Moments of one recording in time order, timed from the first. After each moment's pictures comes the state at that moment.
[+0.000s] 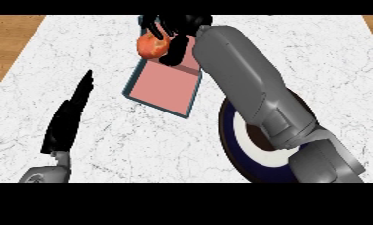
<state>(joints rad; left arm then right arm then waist) -0.06 0.16 0.02 -1.53 -0.22 0.02 0.09 -1.34 0.00 0.24 -0.47 0.48 0.15 -0.20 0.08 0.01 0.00</state>
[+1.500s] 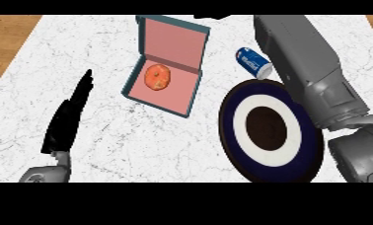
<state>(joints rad) -0.06 0.15 0.03 -1.54 -0.23 0.02 0.08 -1.35 -0.19 -0.04 -0.26 -0.15 0.01 -0.30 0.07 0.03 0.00</state>
